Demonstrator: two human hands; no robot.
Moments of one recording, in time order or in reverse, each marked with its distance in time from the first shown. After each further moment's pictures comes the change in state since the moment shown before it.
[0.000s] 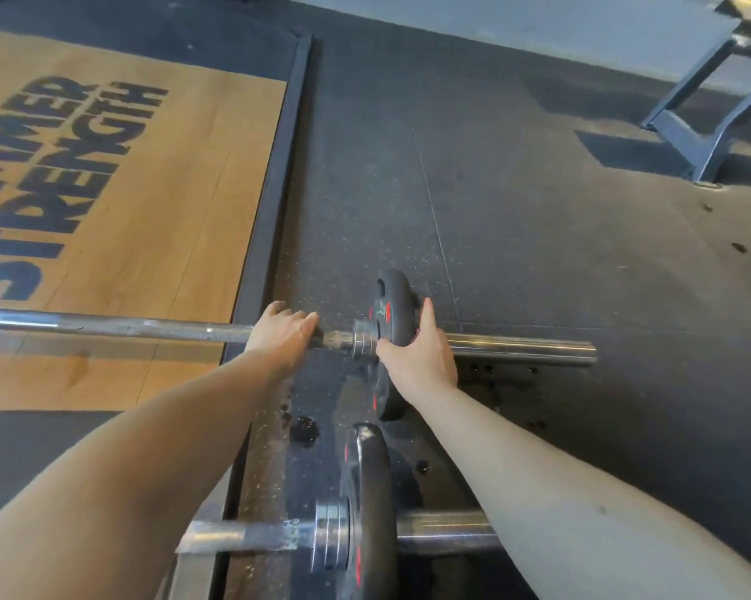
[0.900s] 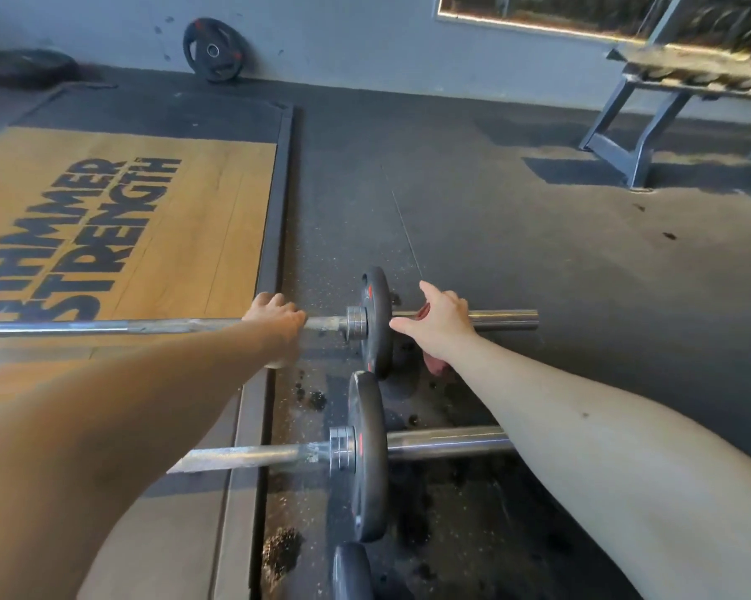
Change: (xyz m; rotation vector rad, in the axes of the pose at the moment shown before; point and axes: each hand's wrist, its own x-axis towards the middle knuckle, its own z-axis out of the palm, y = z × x) left_hand -0.127 0.024 -0.125 0.235 -0.145 -0.006; right_hand -0.088 0.014 -0.099 -0.102 0.040 -0.185
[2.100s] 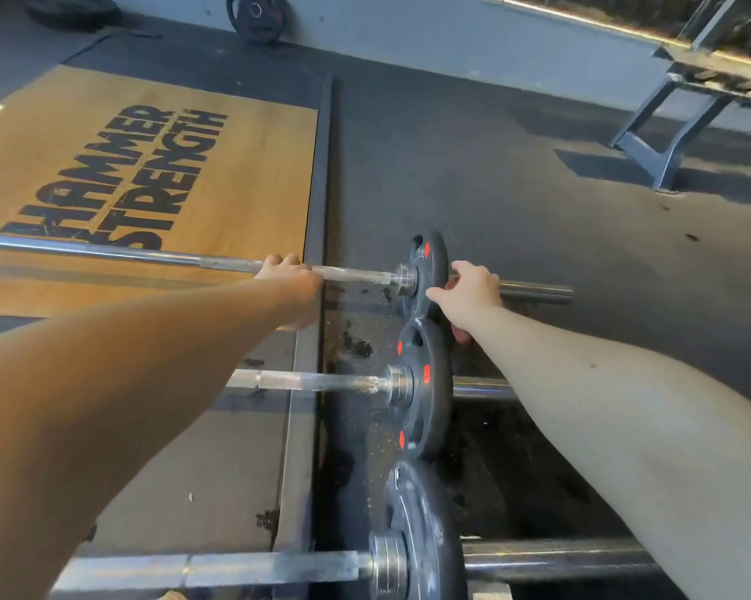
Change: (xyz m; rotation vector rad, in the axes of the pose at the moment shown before) left_hand -0.113 -0.055 0.024 -0.108 0.007 -0.047; right_hand -0.065 -0.057 0.045 -0.083 0.128 0.059
